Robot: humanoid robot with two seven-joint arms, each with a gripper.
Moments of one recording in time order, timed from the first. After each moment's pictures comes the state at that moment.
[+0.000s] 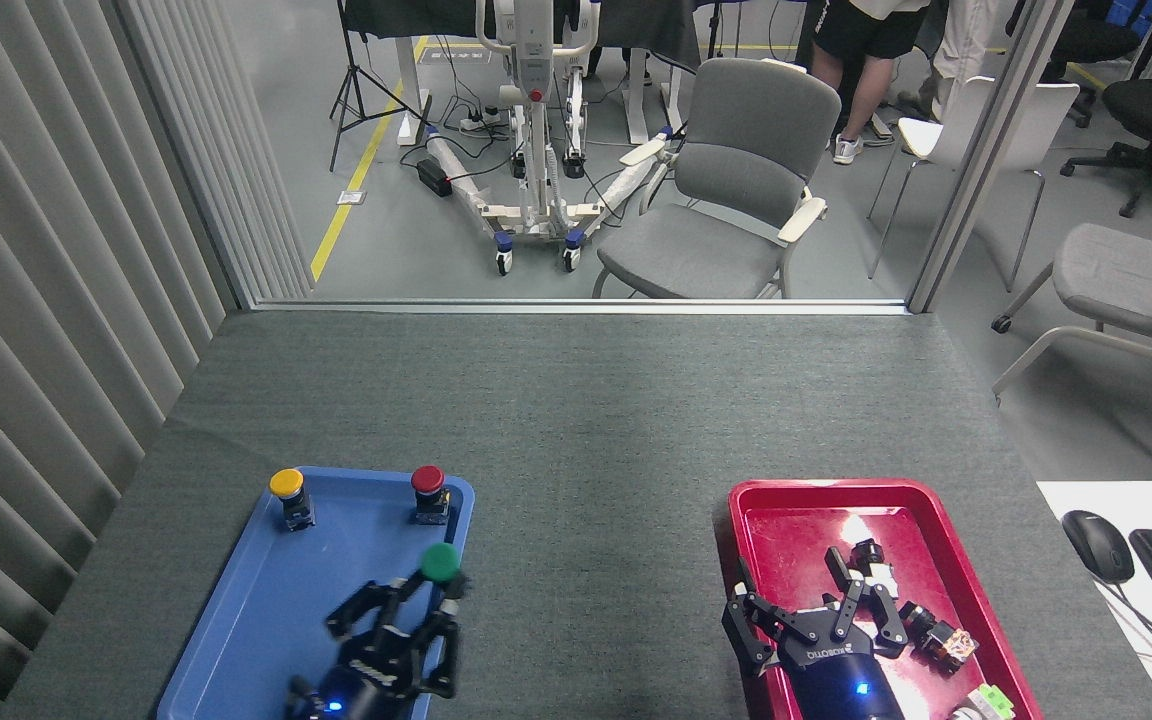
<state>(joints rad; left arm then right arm) -0.02 0.07 -0.16 -1.37 -1.55 -0.34 0.29 0.07 0.00 0.08 -1.57 1.46 -0.06 -0.03</state>
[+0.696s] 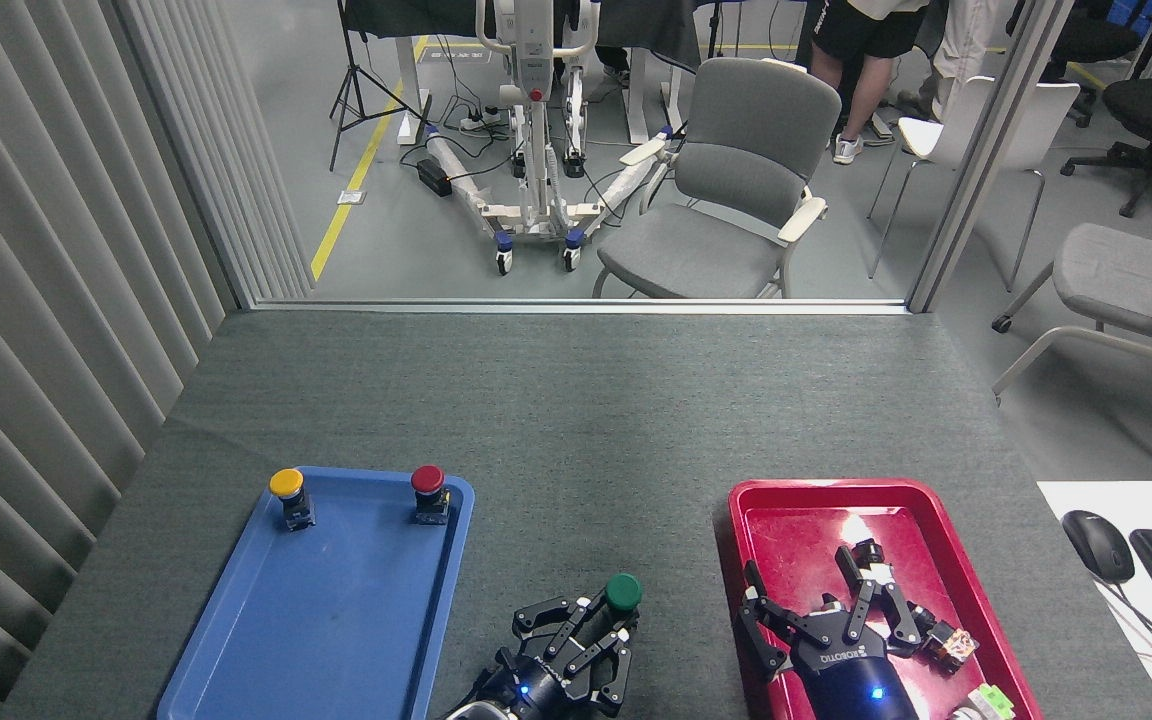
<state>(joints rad) -0.29 -0.07 -0.54 -0.94 -1.55 -0.16 0.28 0.08 -0.04 0.08 -1.57 1.46 -0.08 -0.06</state>
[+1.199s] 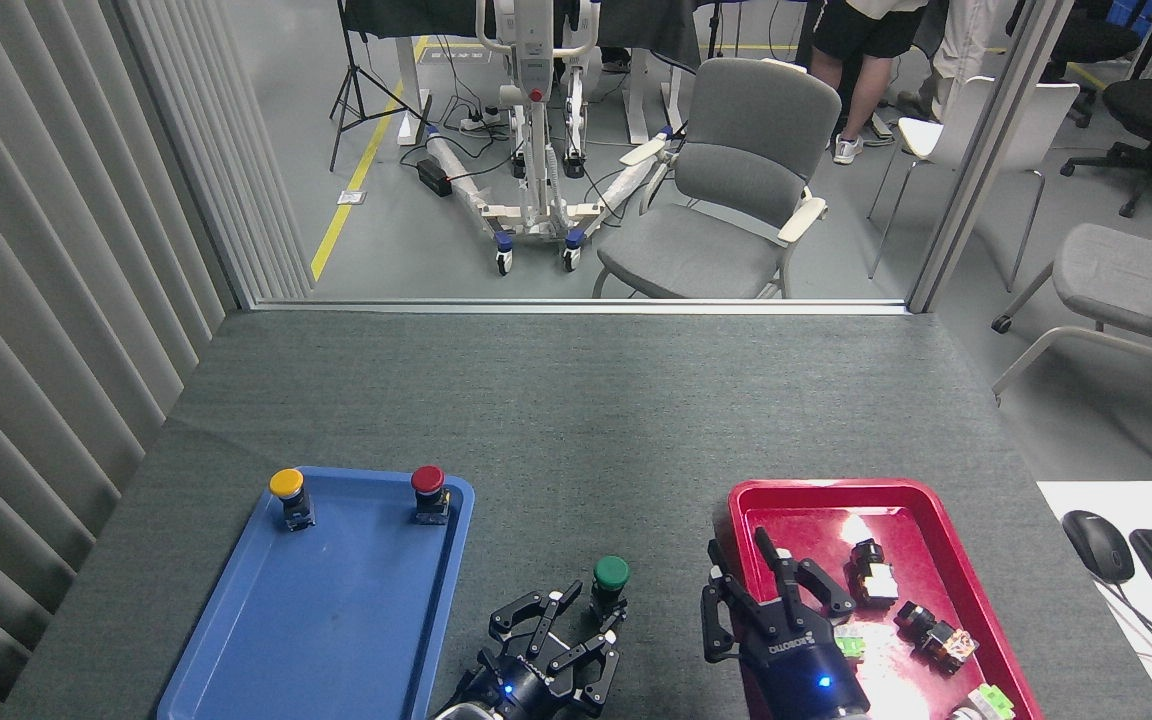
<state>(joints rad) -0.27 -0.05 -0.51 -0.94 -1.55 -0.15 0.29 0.04 -0.02 0.18 -1.55 1.52 -0.09 -0.07</state>
